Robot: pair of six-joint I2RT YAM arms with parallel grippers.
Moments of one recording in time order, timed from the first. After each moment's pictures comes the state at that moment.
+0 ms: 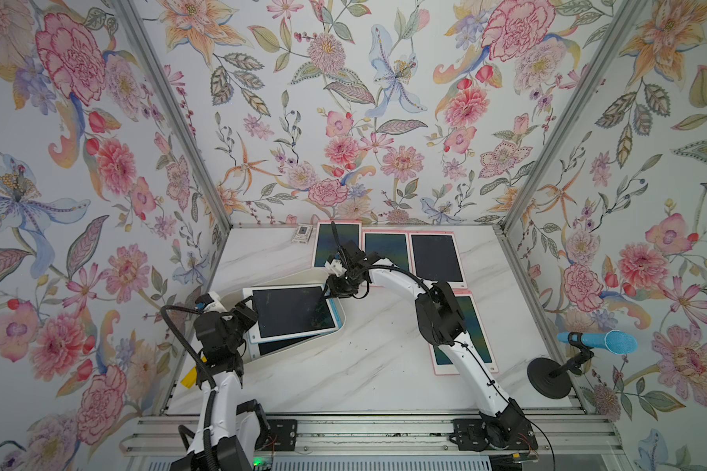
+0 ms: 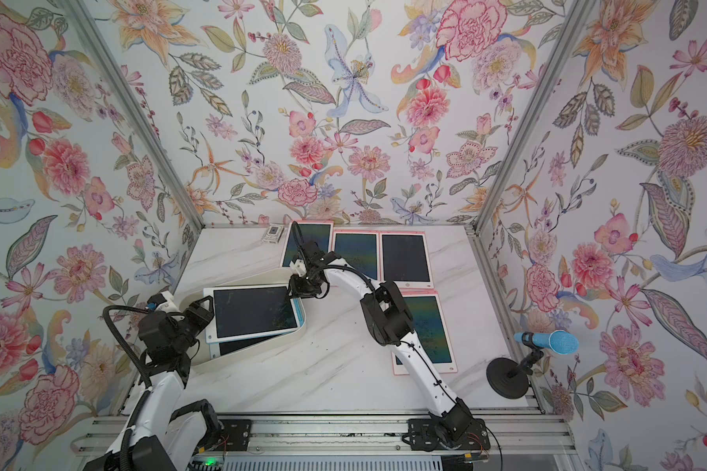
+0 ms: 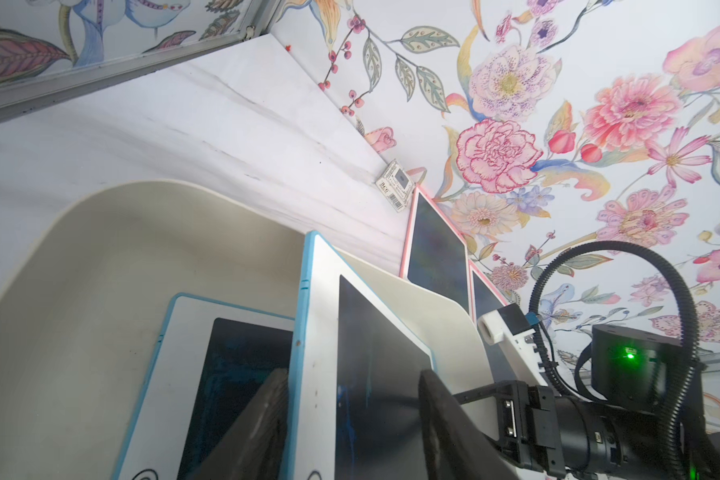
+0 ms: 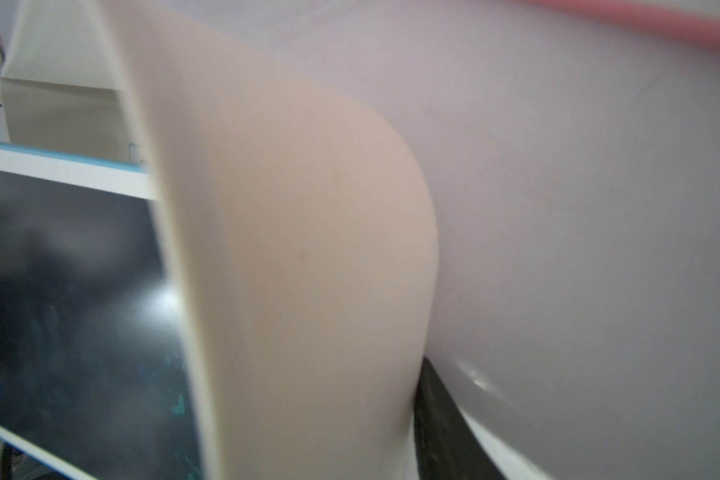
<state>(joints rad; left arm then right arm) 0.36 0.87 0.30 0.23 0.40 -0.67 0.75 2.58 2.26 -0.73 -0.57 0.45</state>
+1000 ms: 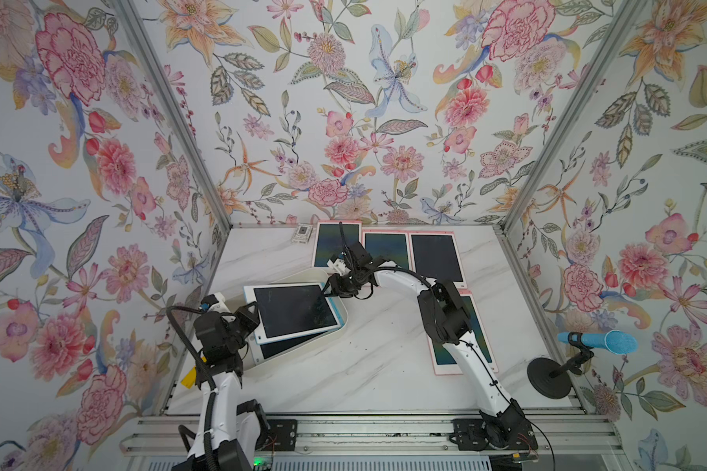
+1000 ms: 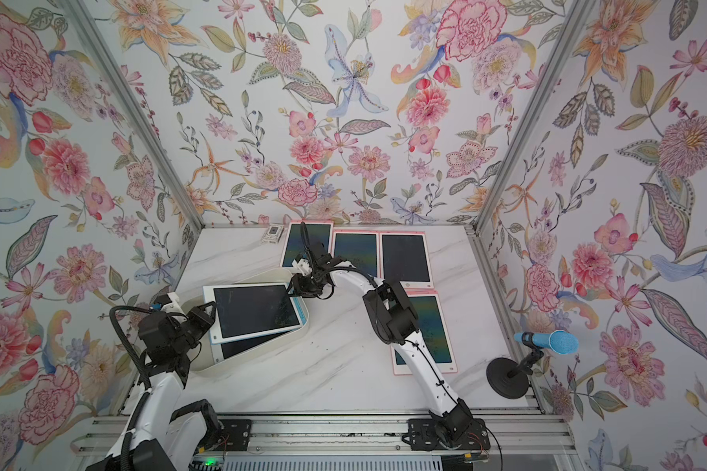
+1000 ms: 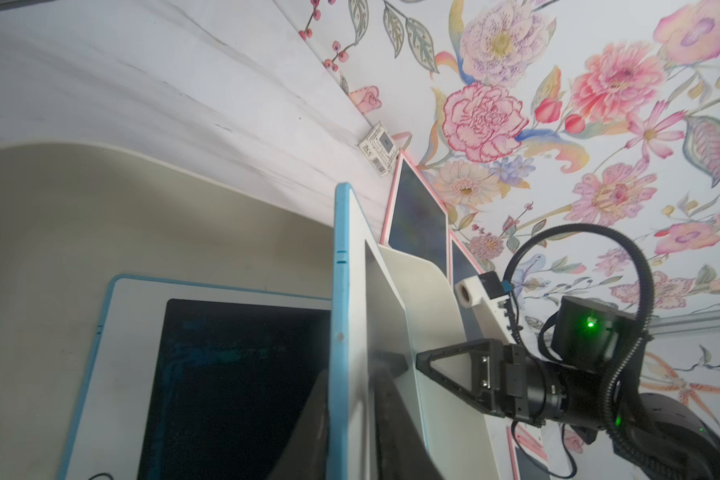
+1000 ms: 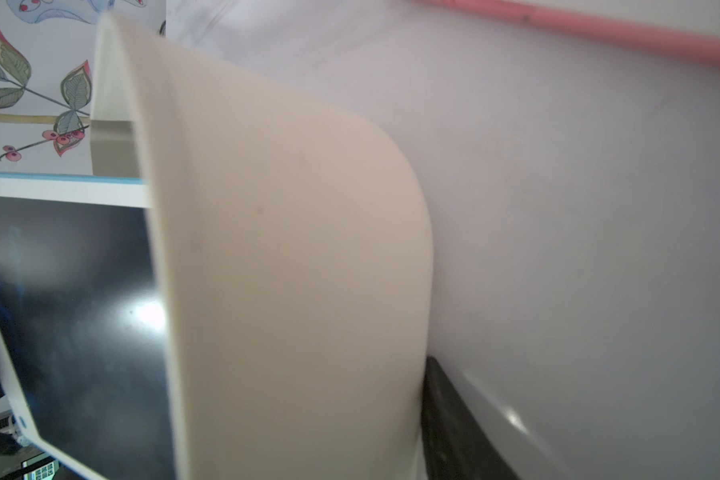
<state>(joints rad) 0.37 0.88 0.32 0.09 0.50 -0.67 0.71 2.52 2.08 -0.52 -0.67 0.49</state>
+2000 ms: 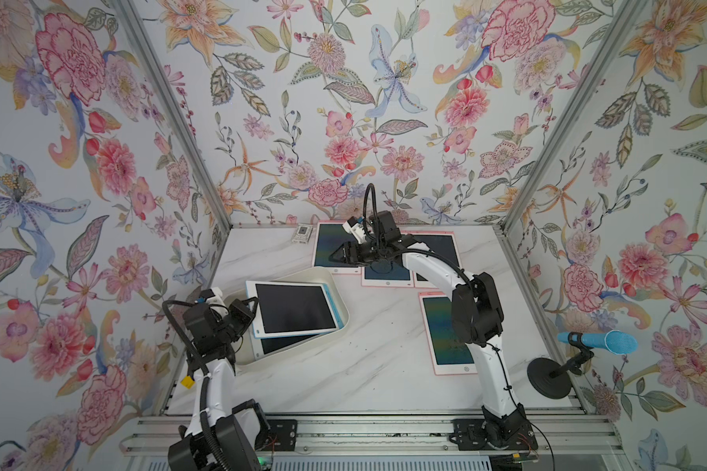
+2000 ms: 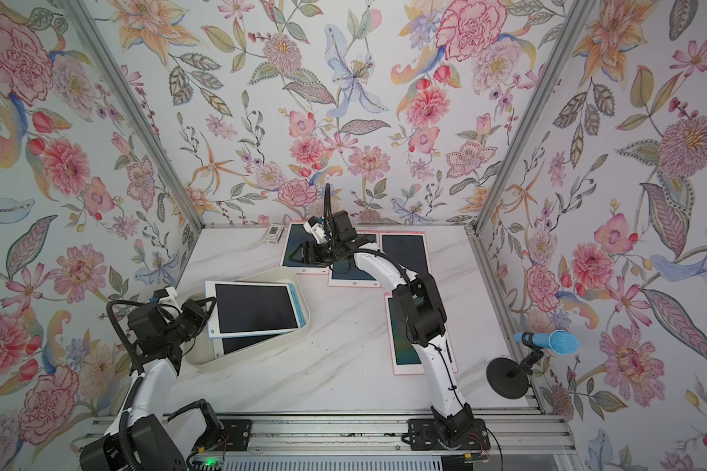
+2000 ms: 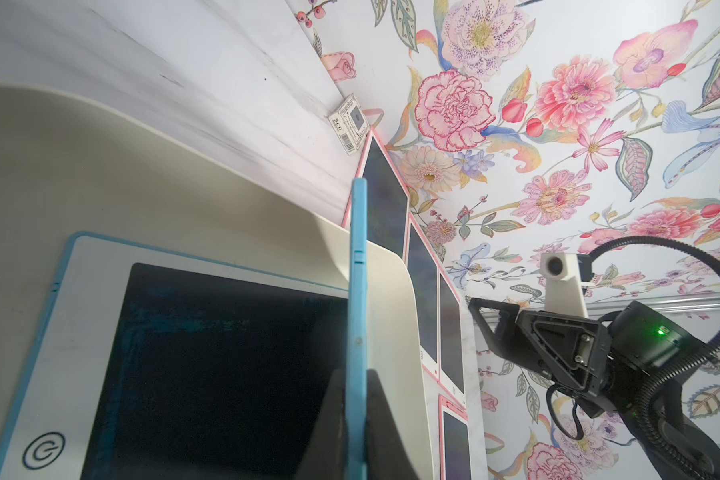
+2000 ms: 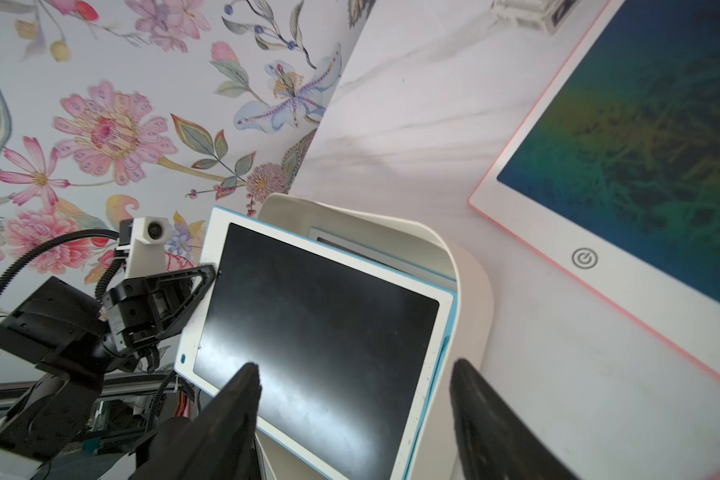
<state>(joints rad) 0.47 0.97 0.42 0.09 0.72 -0.77 0.58 2.25 2.00 -0.37 -0.76 0.47</state>
